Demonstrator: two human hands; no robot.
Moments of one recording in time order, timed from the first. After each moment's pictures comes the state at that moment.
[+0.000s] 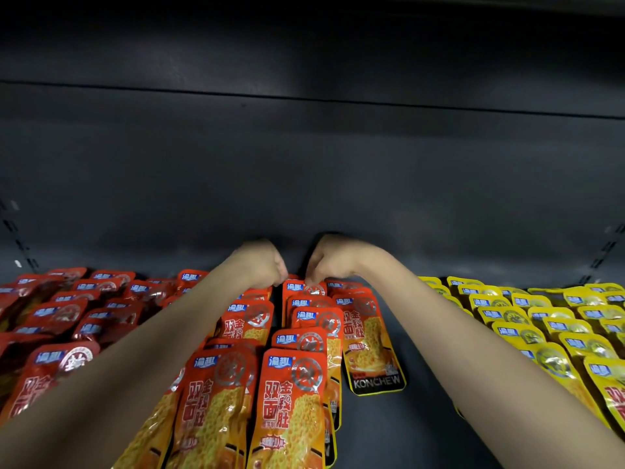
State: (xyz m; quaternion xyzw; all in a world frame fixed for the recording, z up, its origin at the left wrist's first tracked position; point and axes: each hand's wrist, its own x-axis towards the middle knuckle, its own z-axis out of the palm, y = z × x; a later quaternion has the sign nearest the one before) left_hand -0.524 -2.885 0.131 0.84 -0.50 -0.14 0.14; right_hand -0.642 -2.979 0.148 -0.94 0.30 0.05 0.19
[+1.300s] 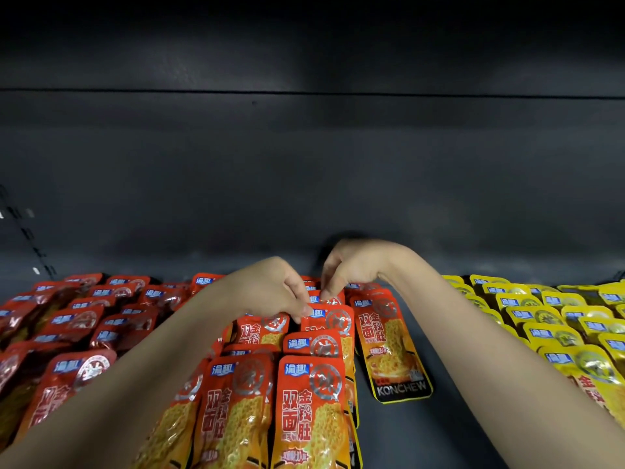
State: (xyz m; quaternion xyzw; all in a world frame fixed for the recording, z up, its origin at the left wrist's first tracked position) left_hand -0.538 -2.842 0.138 0.76 -0.55 -0.28 0.20; right_hand -0.650 -2.970 0.155 -0.92 0.28 0.09 0.26
